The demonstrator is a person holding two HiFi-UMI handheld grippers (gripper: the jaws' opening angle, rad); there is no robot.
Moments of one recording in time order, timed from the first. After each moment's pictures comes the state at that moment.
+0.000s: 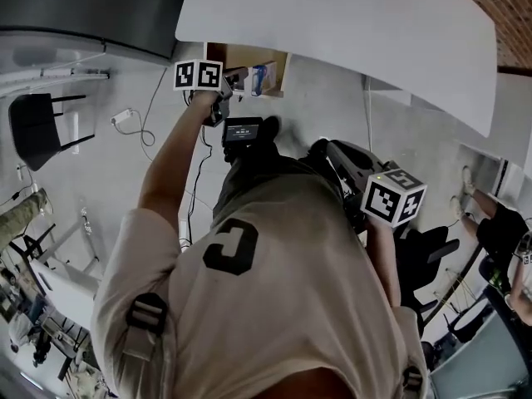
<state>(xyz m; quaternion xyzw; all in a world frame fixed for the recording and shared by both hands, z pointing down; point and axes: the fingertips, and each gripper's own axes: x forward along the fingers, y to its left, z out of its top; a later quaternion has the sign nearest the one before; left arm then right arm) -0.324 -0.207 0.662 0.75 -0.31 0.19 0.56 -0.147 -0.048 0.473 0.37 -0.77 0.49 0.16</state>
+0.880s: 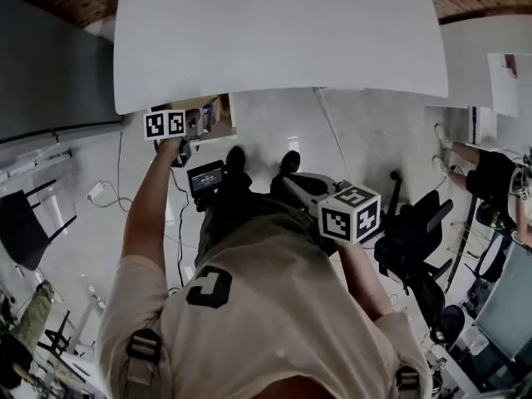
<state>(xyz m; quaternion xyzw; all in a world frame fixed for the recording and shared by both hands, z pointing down) -0.299 -0.236 0.747 0.76 -0.28 0.30 0.50 -0.145 -0.039 0.491 0.41 -0.73 0.52 0.18</state>
